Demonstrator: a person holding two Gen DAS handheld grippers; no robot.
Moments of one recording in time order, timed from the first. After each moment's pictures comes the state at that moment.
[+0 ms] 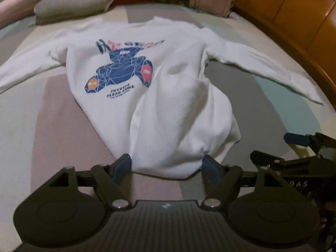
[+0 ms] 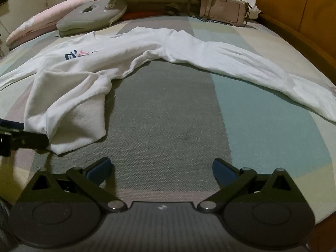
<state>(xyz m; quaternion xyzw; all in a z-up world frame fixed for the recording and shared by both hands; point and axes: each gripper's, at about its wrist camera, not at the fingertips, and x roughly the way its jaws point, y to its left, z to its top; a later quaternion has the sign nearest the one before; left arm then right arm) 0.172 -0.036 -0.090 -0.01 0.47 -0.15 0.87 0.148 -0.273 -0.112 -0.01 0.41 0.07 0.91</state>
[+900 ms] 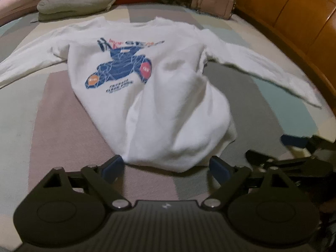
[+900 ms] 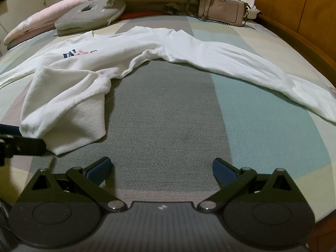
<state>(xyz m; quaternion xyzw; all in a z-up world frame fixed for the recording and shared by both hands) 0.165 -0.039 -0.082 -0.03 0.46 -0.14 0.88 0.150 -0.269 -0.111 -0.01 0.42 0.06 0.91</state>
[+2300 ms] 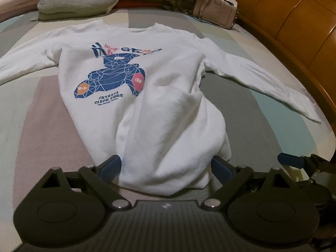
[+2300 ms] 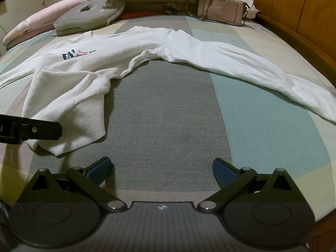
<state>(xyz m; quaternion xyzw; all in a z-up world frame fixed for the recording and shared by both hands) 0.184 -0.051 -0.089 -0.05 0.46 -0.13 0.88 0.152 -0.268 -0.111 -0.01 0.42 0.06 0.90</state>
